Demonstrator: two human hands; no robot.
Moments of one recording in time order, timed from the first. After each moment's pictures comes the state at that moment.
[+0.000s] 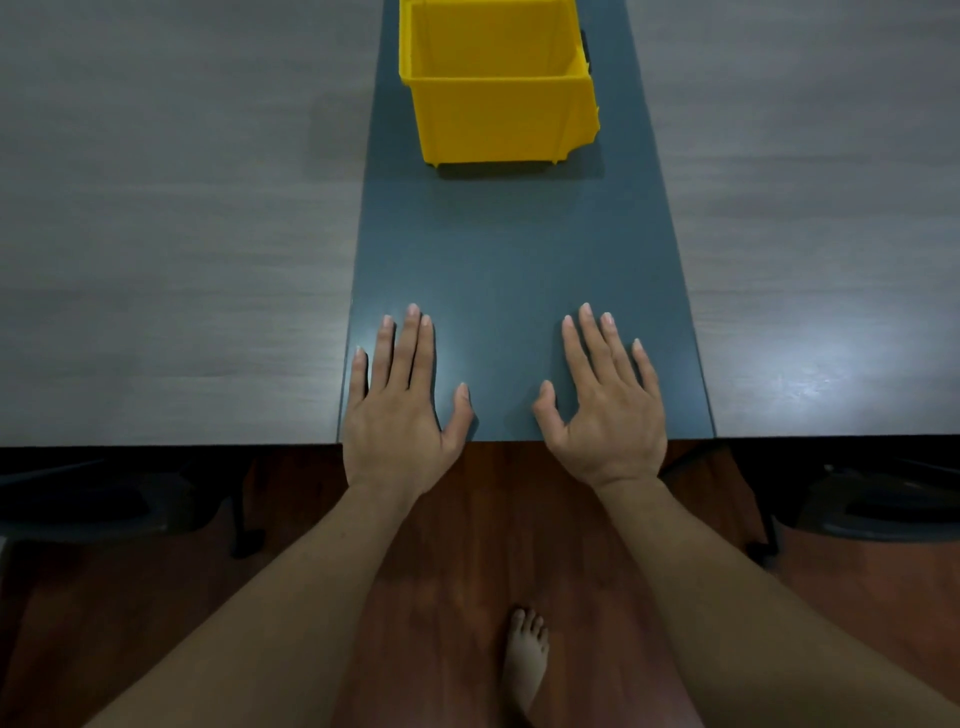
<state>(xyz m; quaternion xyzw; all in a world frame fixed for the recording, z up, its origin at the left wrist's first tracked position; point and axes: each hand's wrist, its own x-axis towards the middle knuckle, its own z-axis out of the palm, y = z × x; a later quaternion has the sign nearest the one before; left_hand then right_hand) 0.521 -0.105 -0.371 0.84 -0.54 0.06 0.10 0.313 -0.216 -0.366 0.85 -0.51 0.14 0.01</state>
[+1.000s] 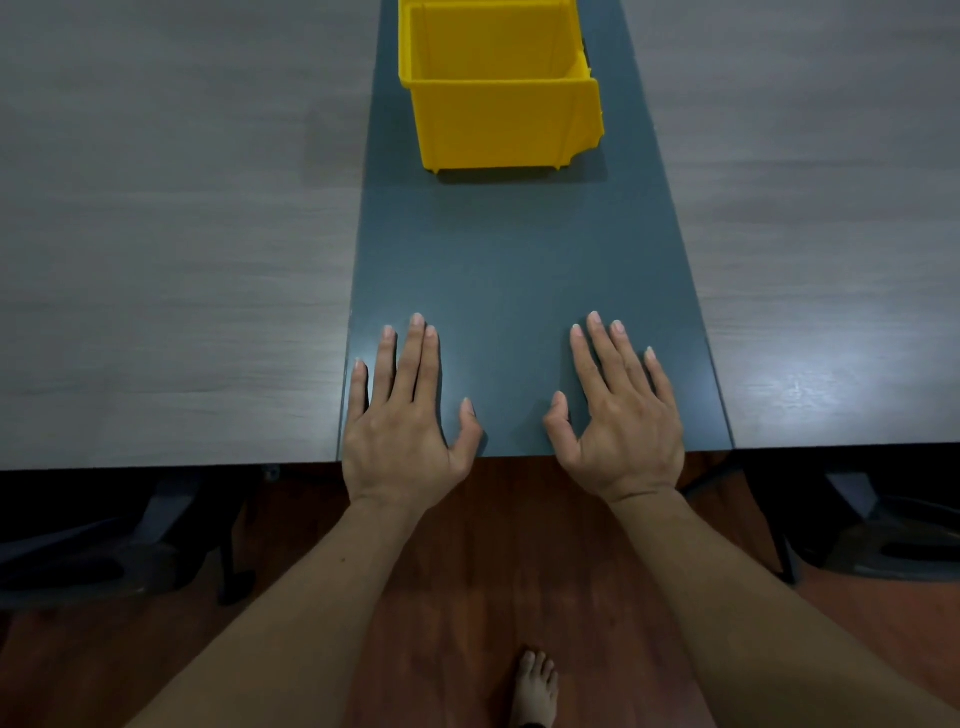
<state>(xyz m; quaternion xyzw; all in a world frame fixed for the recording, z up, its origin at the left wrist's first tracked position) 0.543 -0.144 -0.384 0.83 -0.54 0.09 0.12 0.332 -0.252 -0.374 0.85 -0.50 0.16 0.03</state>
